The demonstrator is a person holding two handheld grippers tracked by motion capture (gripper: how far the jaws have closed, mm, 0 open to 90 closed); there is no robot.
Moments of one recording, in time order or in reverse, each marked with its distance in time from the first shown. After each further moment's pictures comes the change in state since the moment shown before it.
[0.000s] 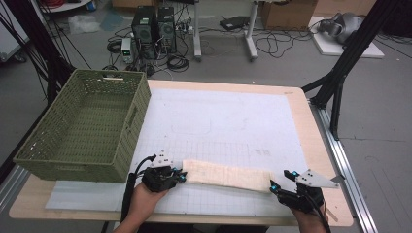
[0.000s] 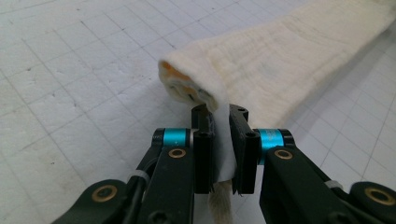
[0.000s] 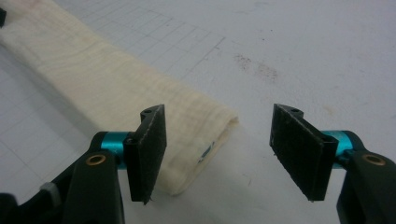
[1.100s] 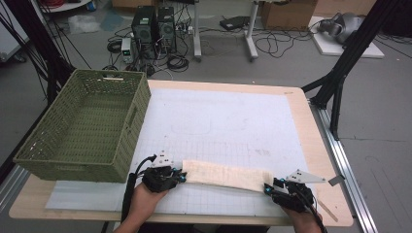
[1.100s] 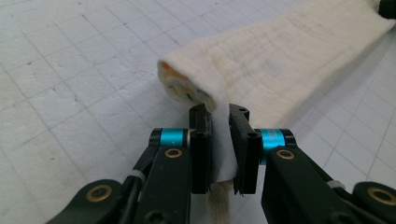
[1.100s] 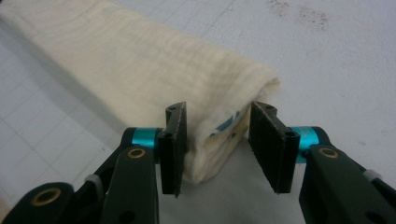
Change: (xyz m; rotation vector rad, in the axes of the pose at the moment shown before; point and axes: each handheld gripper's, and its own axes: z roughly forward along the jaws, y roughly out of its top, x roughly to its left) left arm 0.000 -0.001 0.002 0.014 0.008 -0.006; right arm 0.003 -0.011 0.024 0.134 0.084 0.093
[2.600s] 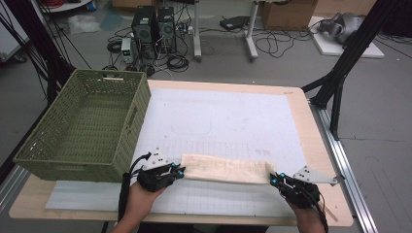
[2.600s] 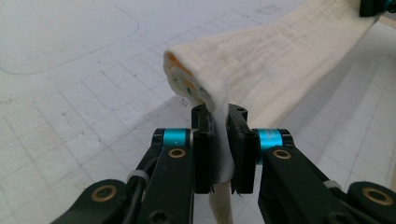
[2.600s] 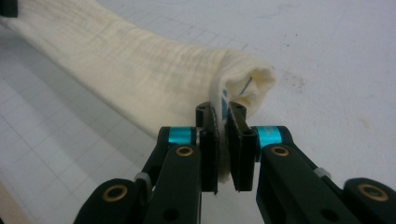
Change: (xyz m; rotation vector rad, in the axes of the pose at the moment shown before) left arm -0.005 0.010 -0.023 -0.141 0.006 0.075; right arm 0.001 0.017 -0.020 -0.138 0.004 -0.066
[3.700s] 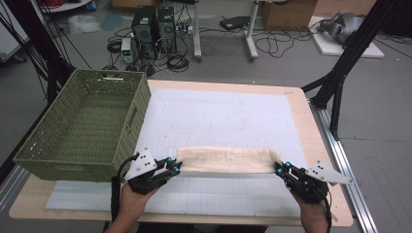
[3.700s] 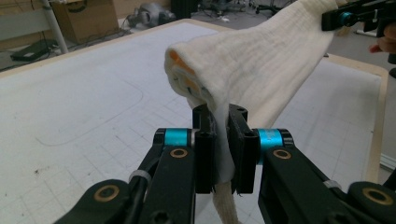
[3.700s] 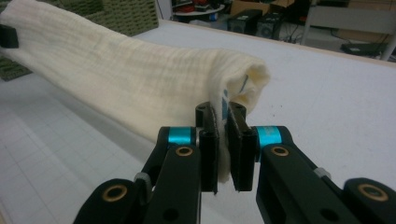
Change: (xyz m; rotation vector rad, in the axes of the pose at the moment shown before) left arm -0.008 0.012 -0.033 -0.211 -0.017 0.111; right arm -0.005 0.021 -0.017 -0.215 0.019 -0.027
